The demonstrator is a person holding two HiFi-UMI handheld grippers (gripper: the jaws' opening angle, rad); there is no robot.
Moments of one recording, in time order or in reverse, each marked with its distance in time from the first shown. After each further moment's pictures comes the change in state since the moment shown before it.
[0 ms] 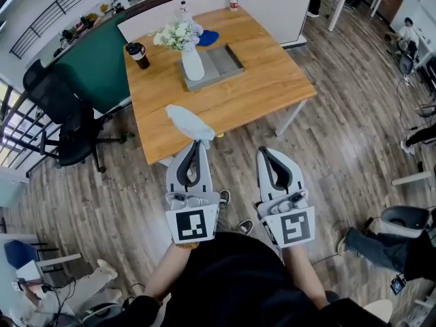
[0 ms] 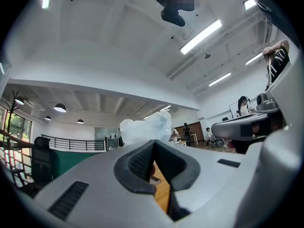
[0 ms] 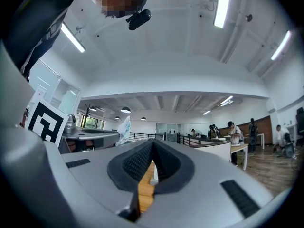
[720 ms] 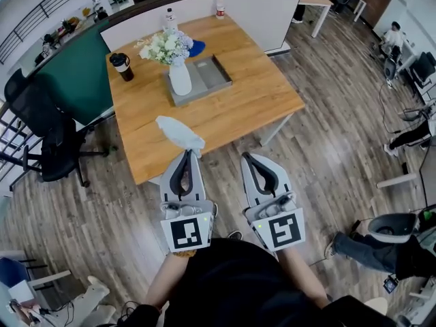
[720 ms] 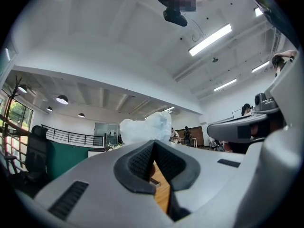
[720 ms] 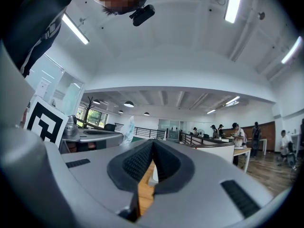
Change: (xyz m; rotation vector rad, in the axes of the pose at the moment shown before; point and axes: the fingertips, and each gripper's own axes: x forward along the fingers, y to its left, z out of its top) left arm 0.047 0.039 -0.023 -0.094 -0.014 0.021; right arm 0.077 0.003 0.011 -0.034 -0.010 0.008
